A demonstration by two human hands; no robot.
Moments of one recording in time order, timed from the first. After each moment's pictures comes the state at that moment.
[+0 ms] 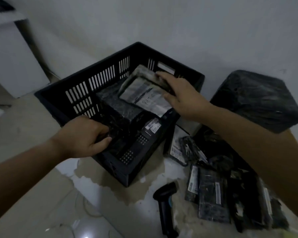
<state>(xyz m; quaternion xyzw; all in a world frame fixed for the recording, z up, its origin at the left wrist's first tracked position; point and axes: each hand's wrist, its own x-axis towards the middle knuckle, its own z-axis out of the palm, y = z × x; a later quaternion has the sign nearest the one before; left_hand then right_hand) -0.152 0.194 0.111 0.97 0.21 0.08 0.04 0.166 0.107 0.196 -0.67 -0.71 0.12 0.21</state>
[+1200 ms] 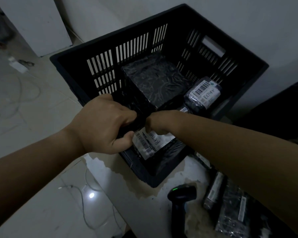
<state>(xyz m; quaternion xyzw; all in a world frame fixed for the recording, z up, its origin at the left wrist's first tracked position) -0.151 0.192 0.099 0.96 0.22 0.15 0.07 0.063 0.216 0.030 -0.47 -0.79 0.20 -0.35</state>
